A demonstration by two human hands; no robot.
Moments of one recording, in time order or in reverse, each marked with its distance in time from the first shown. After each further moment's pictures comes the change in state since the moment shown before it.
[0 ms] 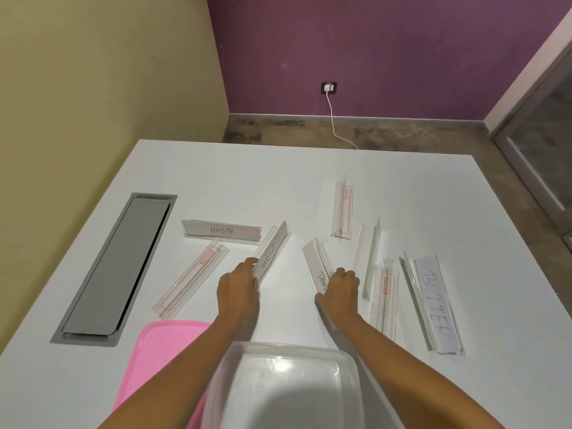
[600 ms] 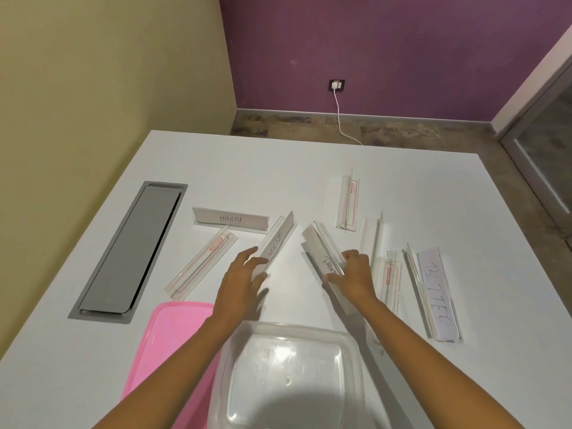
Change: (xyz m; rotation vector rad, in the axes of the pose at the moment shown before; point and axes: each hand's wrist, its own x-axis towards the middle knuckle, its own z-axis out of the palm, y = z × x) left_hand -0.038 -0.008 -0.029 -0.329 -0.036 0.114; right_hand -0.010 0.013 -0.041 0.453 -0.093 0.044
